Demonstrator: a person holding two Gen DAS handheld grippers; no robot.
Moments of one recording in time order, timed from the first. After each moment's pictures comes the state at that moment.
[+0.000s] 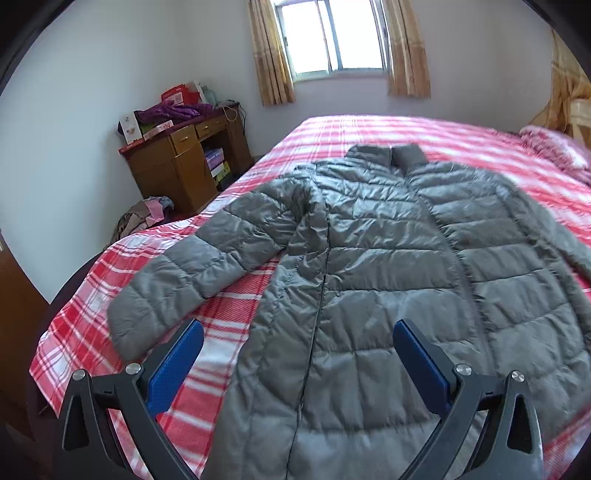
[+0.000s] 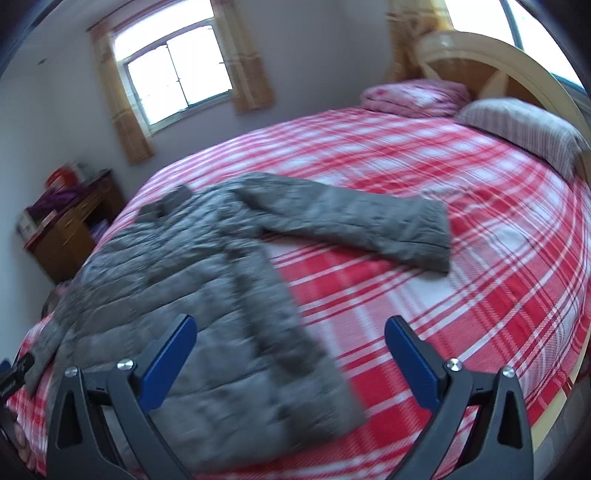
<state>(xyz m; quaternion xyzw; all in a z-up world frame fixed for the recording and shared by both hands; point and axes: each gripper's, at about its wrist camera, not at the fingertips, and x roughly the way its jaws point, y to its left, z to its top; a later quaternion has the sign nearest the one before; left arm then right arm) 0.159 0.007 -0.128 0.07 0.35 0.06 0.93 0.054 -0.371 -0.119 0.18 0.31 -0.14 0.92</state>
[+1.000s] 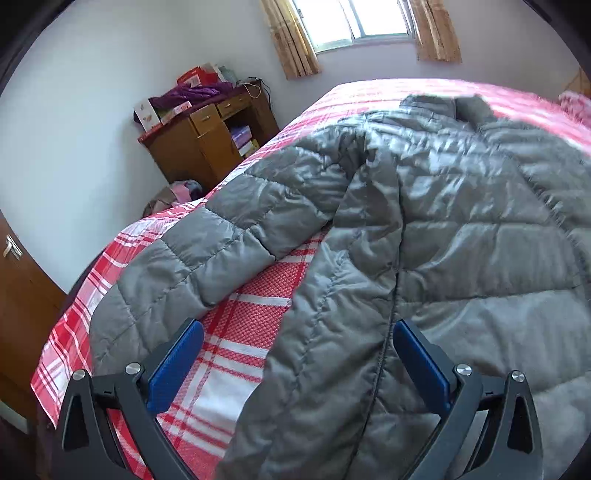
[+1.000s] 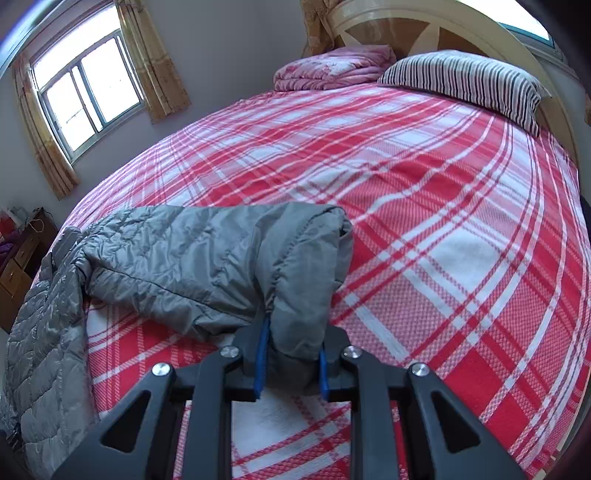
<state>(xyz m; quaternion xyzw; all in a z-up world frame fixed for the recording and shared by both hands) 0.231 0.050 -0.190 0.09 0.39 0.13 0.91 0.093 -0.522 -0.162 0.23 0.33 -0.24 0.89</state>
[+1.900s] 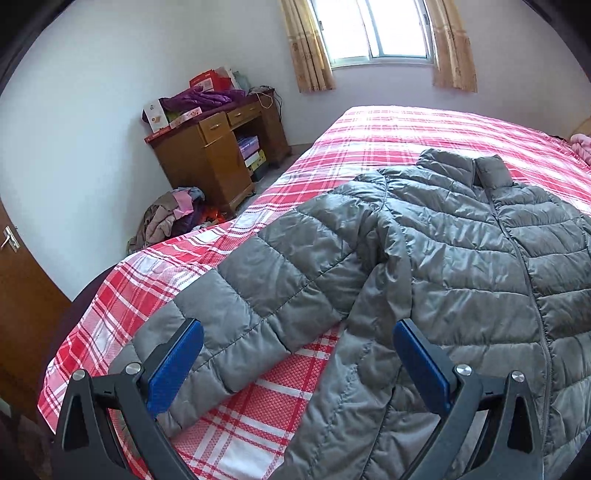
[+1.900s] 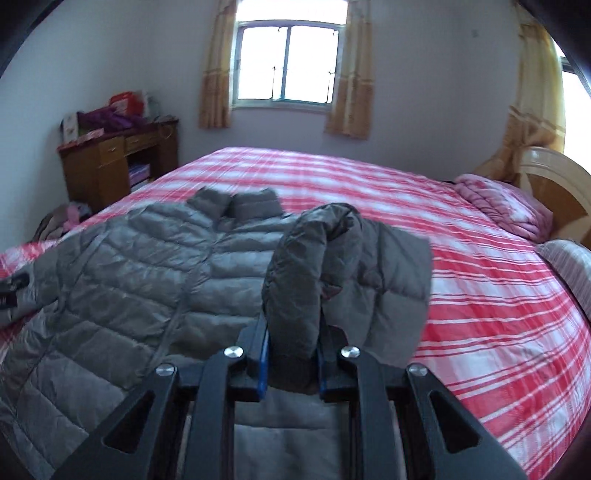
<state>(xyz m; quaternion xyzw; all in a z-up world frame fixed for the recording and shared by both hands) 0.287 0.060 -0.130 0.06 0.38 0.14 0.91 0.210 -0.231 -0.103 -0.05 0.28 -0.02 0.96</state>
